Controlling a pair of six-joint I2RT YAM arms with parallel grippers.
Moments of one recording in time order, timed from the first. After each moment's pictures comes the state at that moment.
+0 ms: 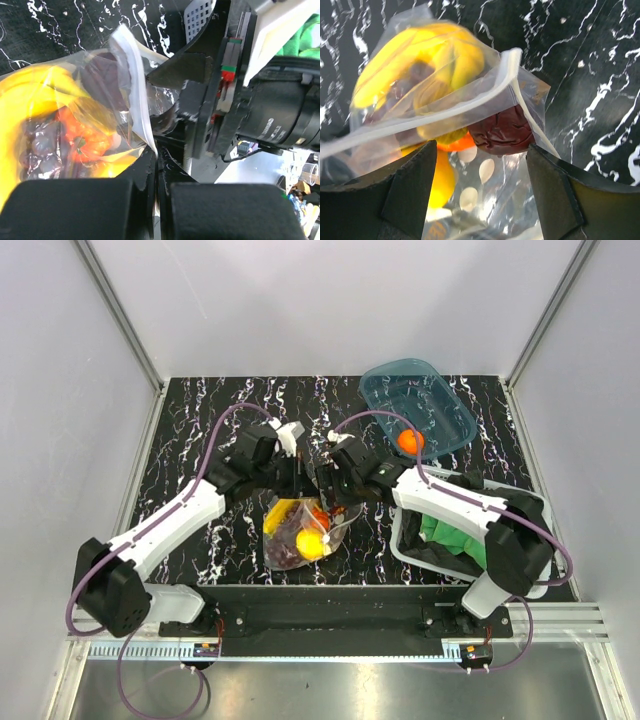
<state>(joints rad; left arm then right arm) -0.58 1.29 1.03 -0.44 0.42 -0.56 0.83 1.61 1.22 -0.52 0.03 0.51</state>
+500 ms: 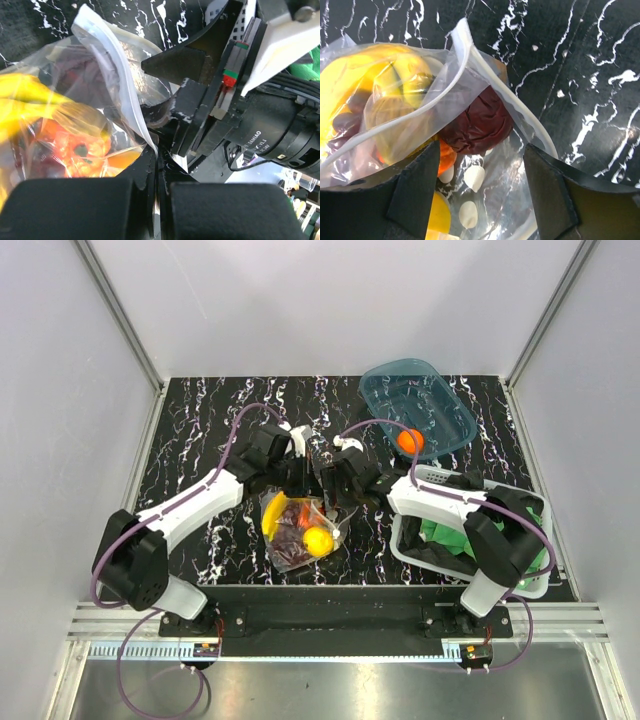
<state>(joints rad) -0.58 1.45 1.04 -0.37 0.43 -0.58 0.80 1.67 1.07 -0.24 0.12 0.52</state>
